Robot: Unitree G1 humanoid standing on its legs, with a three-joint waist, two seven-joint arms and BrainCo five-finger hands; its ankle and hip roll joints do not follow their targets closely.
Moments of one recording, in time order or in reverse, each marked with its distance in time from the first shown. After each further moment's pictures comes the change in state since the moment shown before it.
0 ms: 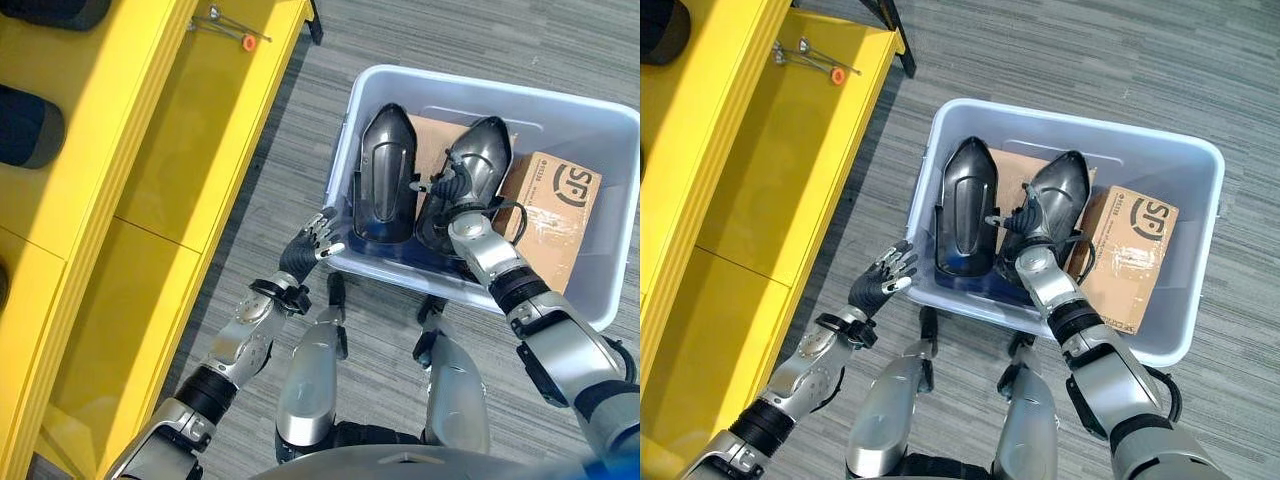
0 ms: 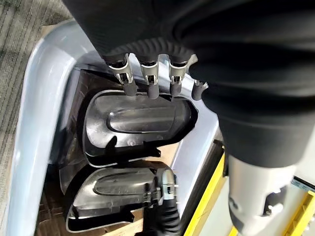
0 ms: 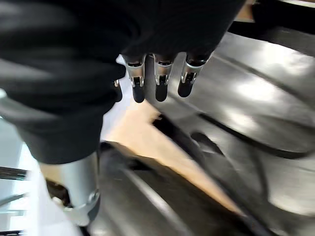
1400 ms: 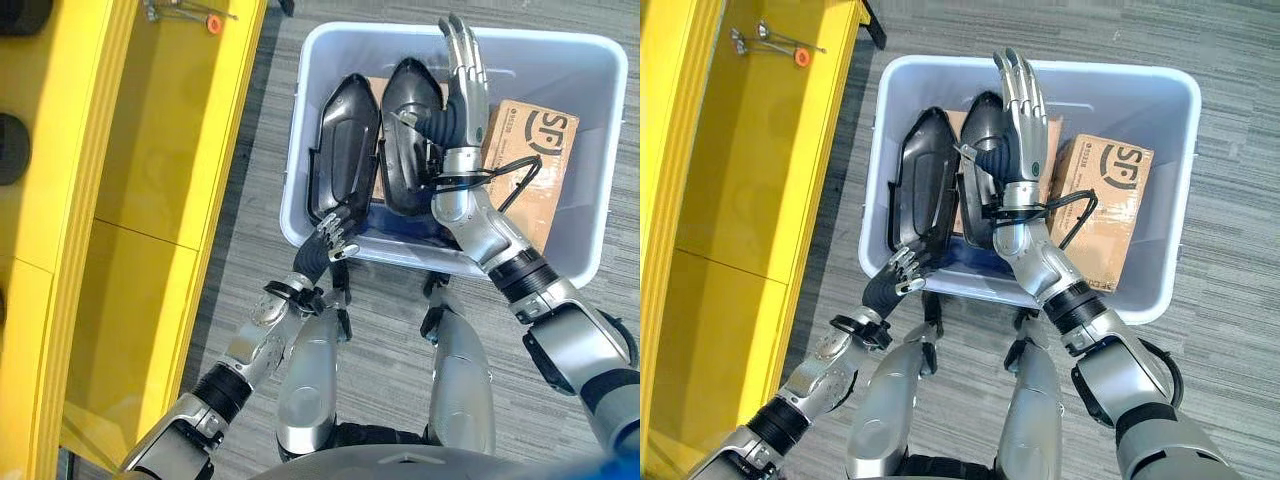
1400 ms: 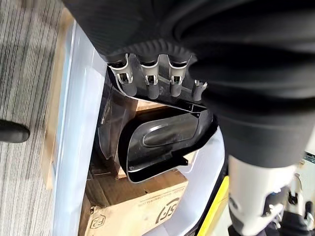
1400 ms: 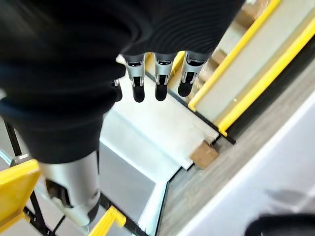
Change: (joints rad) left arm -0.020 -0.042 -0.088 0.061 -0.001 -0.101 0.021; right arm -0.068 -0.055 0.063 -0.402 -0.609 -0.225 -0.372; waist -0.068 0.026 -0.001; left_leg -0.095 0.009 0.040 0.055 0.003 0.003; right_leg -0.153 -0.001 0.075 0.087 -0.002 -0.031
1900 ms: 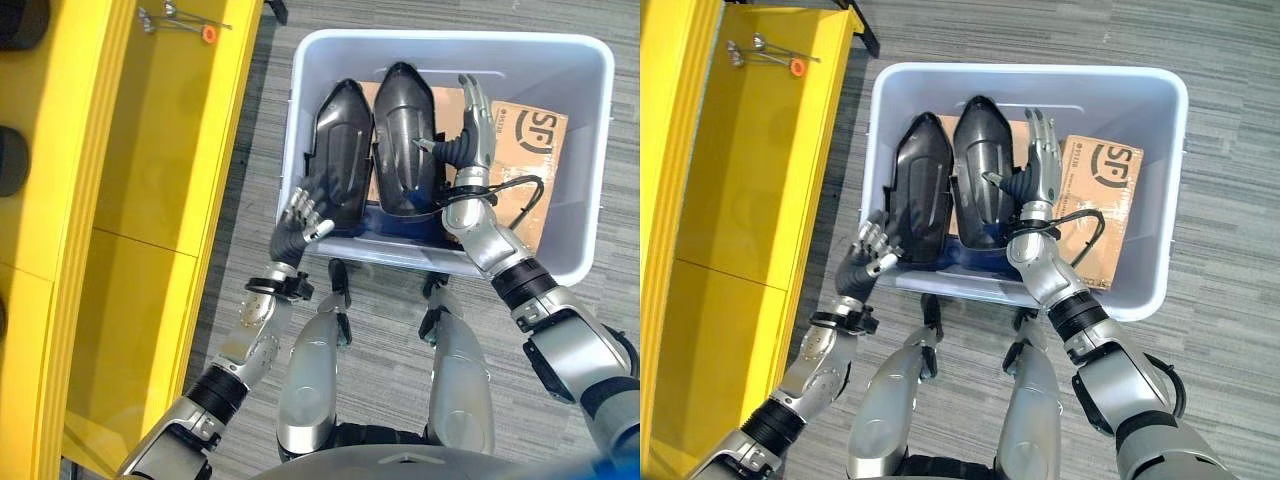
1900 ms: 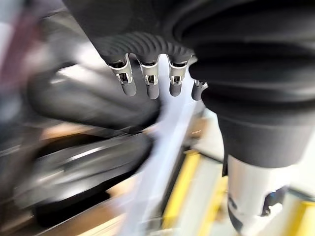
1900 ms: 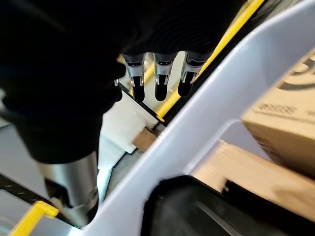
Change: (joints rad) left arm 0.021 0.014 0.134 -0.178 0.062 -0.290 0.212; right arm 0.042 0.016 -0.032 0.223 0.260 0.112 0.106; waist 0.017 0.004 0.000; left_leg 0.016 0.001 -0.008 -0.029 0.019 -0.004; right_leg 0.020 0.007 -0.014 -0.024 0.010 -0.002
